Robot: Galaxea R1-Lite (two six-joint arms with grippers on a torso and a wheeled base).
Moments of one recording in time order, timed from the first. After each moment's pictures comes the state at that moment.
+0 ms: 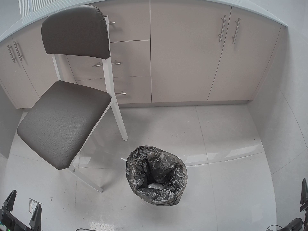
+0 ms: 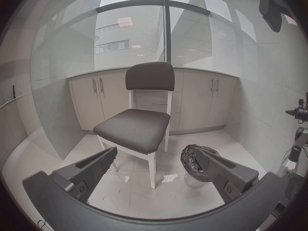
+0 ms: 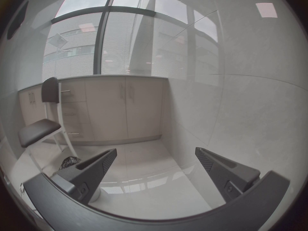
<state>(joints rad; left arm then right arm) -0.01 0.04 -0.02 0.00 -0.04 0.01 0.00 0.02 -0.08 -0.03 -0.34 0.01</state>
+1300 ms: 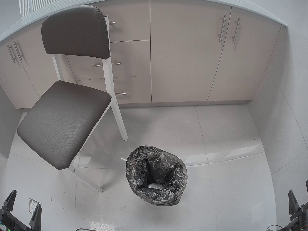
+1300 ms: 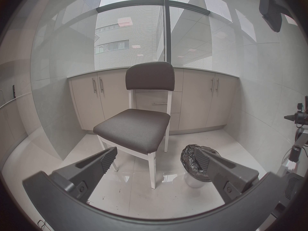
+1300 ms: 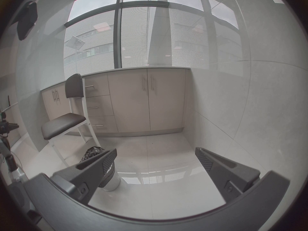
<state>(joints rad) -0.01 0.04 -0.02 0.00 -0.04 0.01 0.00 0.02 -0.02 -0.02 -0.08 0.03</state>
